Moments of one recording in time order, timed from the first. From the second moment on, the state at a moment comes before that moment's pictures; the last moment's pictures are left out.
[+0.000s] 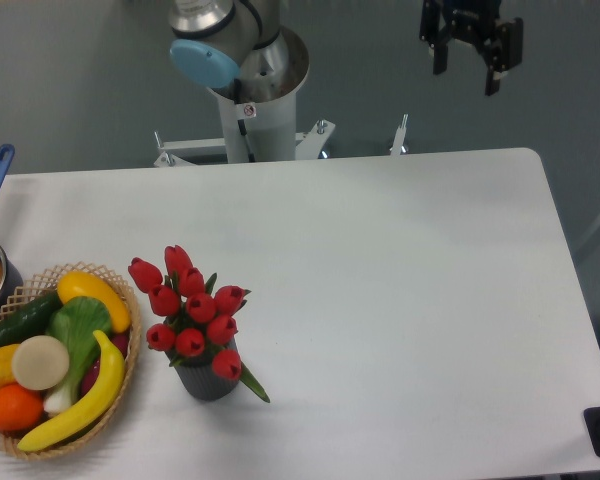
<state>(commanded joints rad) 3.15 -1.32 -1.90 -1.24 1.31 2.01</state>
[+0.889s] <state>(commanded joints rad) 3.15 -1.31 -1.92 -1.24 1.29 1.93</state>
